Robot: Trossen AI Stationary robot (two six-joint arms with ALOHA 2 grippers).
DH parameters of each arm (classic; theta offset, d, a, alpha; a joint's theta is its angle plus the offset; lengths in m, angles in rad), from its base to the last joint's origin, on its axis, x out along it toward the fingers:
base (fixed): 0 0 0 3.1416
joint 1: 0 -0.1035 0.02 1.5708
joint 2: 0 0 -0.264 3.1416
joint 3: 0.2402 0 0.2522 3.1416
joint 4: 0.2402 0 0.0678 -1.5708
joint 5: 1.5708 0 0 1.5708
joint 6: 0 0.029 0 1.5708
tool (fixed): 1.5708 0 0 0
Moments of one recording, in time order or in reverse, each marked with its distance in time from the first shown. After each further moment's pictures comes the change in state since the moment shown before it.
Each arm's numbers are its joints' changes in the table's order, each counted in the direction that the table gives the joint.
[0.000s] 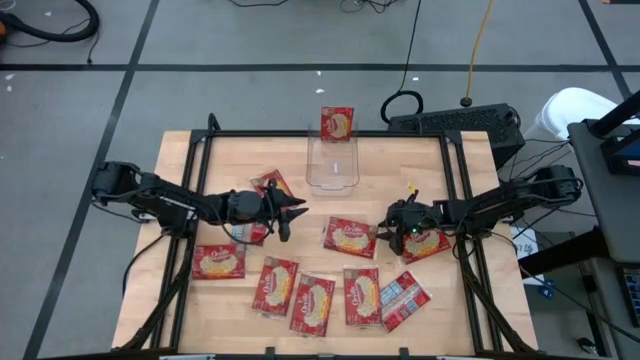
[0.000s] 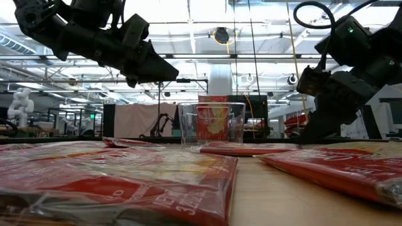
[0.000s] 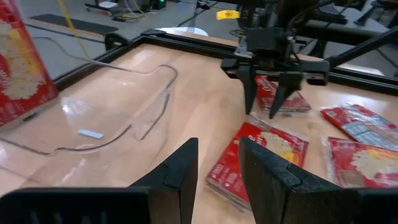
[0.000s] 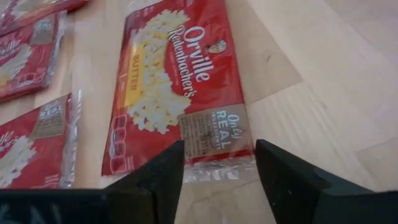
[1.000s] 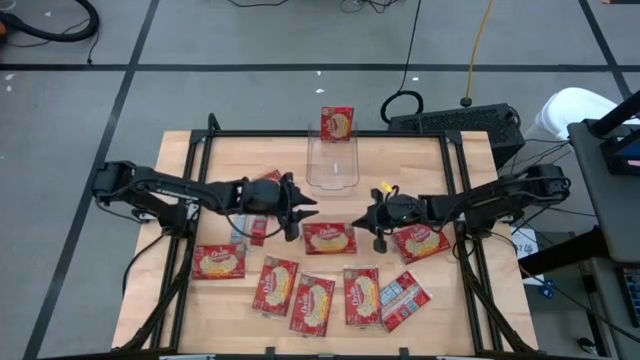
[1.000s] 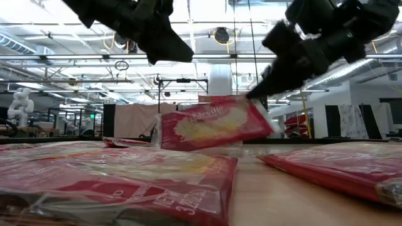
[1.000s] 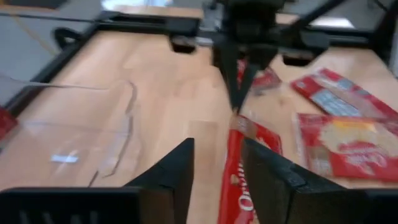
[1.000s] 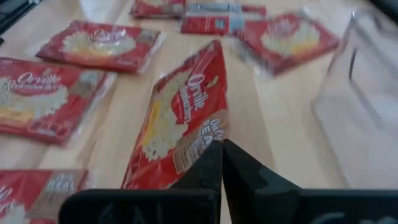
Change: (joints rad) left arm -0.033 -0.001 0.353 0.543 0.183 0.131; right arm 0.001 0.116 0.291 -0.039 0.001 -0.471
